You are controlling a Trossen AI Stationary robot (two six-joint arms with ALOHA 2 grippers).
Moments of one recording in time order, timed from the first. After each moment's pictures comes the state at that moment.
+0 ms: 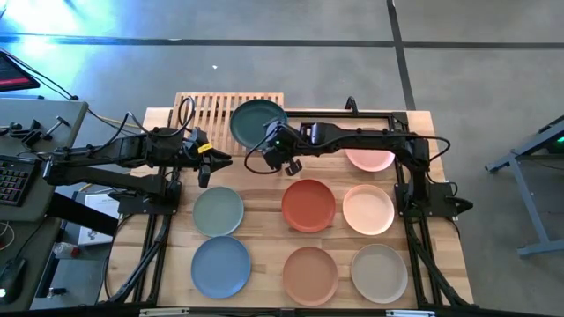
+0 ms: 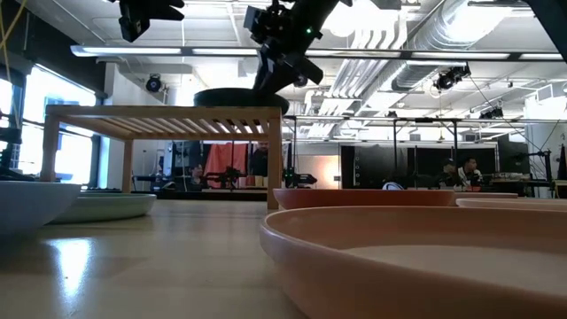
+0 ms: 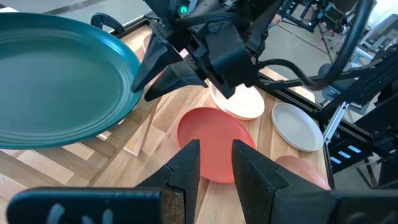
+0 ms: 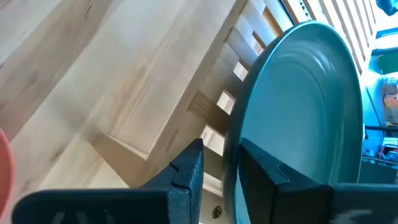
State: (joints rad) left arm 0.06 0.76 0.88 -0.53 -0.10 -0.44; right arm -0.14 1.97 1.82 -0.71 0.25 -0.92
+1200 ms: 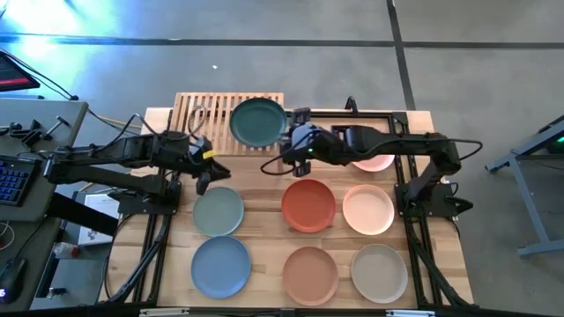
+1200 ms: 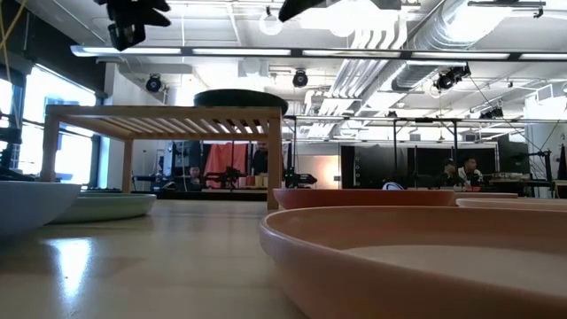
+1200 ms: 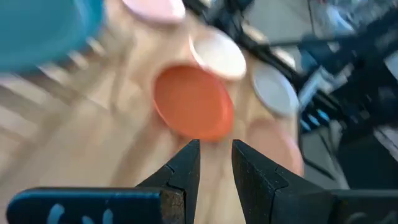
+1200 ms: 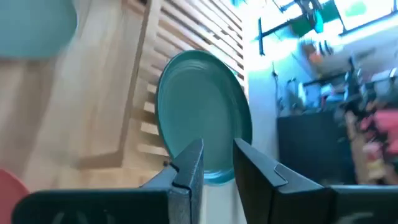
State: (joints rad) left arm 0.04 0.79 0.88 -0.64 0.08 -0.55; right arm 0.01 1.71 1.82 -0.76 0.54 -0.56
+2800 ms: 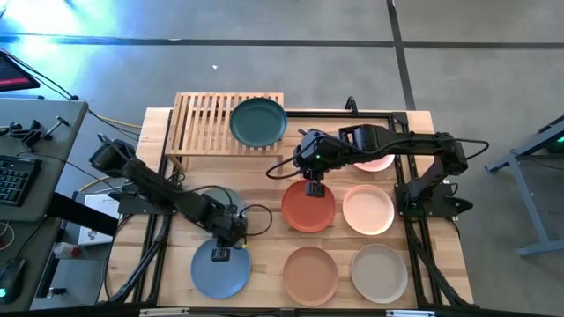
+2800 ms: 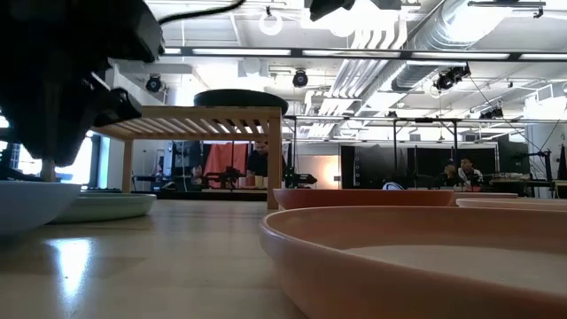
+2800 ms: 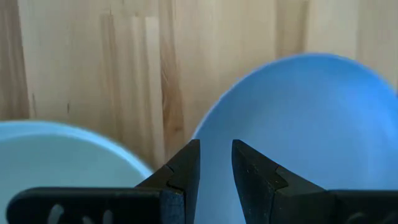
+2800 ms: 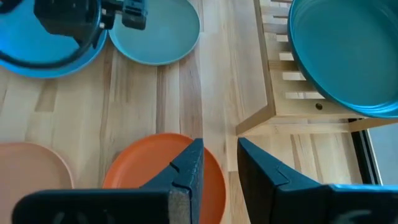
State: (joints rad) left arm -0.46 1.53 0.88 -0.56 0.05 -0.45; right arm 0.04 1.67 1.82 -1.06 0.13 -0.02
